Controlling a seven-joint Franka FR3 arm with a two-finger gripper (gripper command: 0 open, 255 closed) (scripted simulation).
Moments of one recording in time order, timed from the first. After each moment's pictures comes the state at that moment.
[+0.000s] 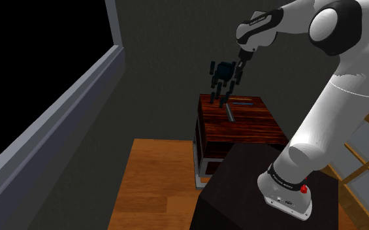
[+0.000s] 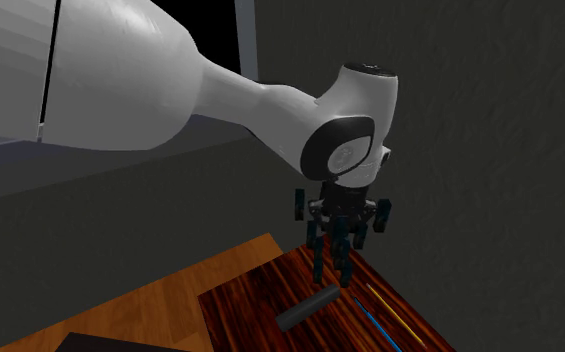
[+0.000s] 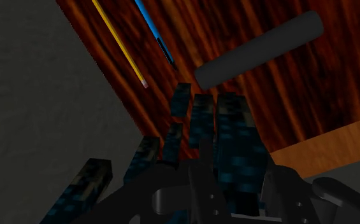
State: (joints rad) arm -0.15 0.05 -0.63 -2.03 0.11 2.15 -0.96
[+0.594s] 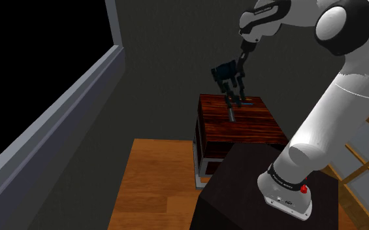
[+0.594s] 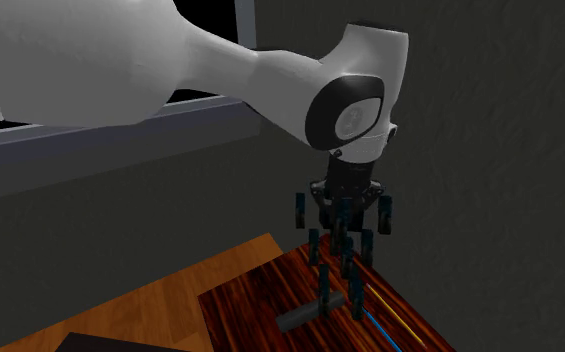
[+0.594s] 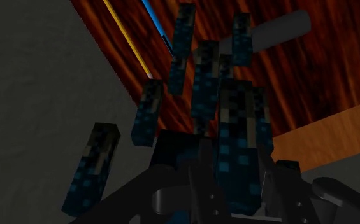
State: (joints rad) arm -0.14 0.01 -0.63 -1.95 0.07 2.03 -0.93
